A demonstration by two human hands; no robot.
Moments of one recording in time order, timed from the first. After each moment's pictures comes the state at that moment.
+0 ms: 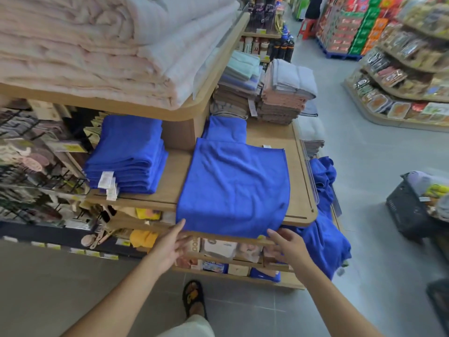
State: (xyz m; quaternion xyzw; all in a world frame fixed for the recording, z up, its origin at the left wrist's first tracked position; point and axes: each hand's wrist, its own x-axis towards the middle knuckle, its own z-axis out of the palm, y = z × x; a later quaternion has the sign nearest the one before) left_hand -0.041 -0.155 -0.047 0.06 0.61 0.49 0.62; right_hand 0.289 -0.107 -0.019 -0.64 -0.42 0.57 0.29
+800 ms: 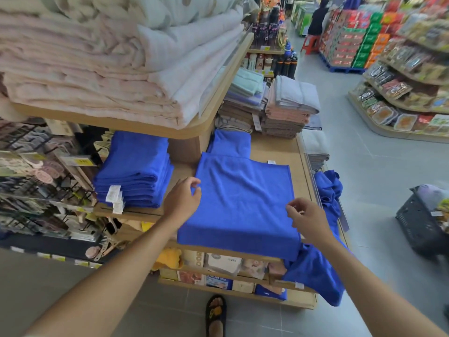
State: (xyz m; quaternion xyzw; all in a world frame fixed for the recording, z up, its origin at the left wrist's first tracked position) left_hand -0.052 -0.044 0.037 0.55 0.76 0.31 0.13; right_hand 0.299 -0.021 0.047 -0.62 -0.64 0.34 0.31
